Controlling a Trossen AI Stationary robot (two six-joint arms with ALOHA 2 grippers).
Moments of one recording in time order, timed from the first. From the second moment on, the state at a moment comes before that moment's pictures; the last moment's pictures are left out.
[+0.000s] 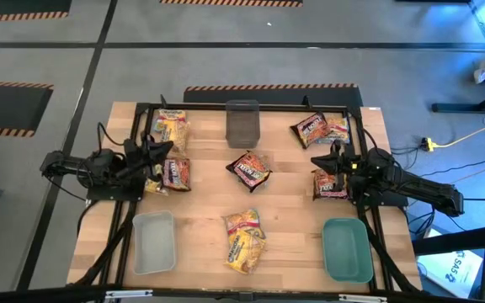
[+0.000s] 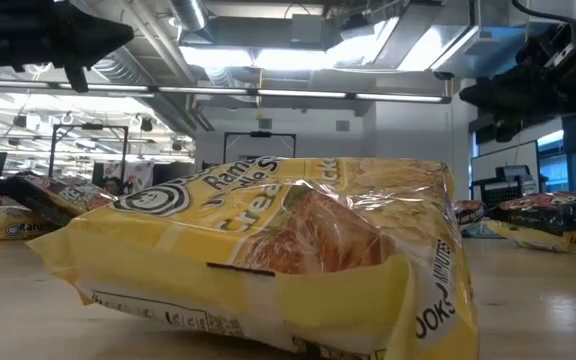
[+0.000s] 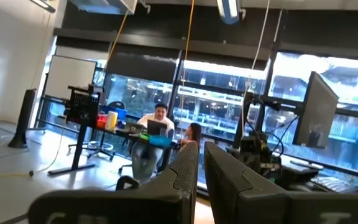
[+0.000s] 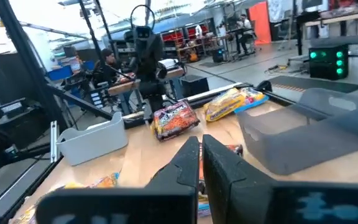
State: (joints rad) left arm -0.14 0.01 0.02 0.44 -0.55 -0.02; right arm -0.30 0.02 0.01 0.09 -0.20 0.26
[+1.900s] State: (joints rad) left arm -0.14 1.74 0.97 0.10 -0.35 0.35; right arm -0.30 1.02 0.28 0.44 0.03 0.19
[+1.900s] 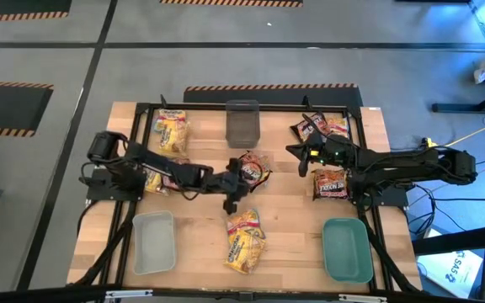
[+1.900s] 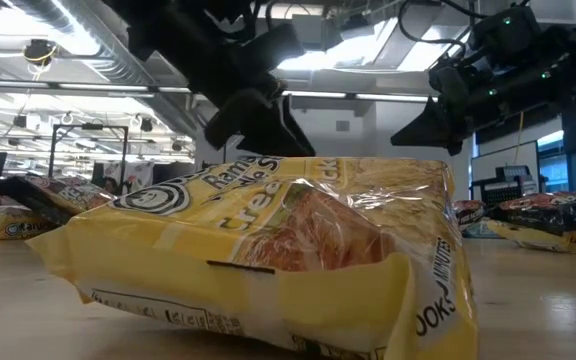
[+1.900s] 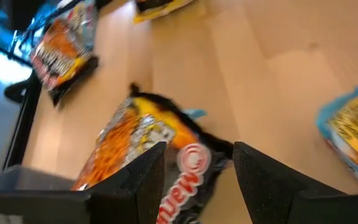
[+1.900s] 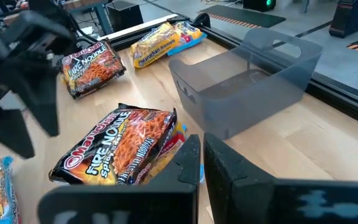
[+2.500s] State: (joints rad) left arm -0.16 1.95 0.97 0.22 -0.62 0.52; right arm -0.30 1.02 0.28 0.45 0.03 0.19
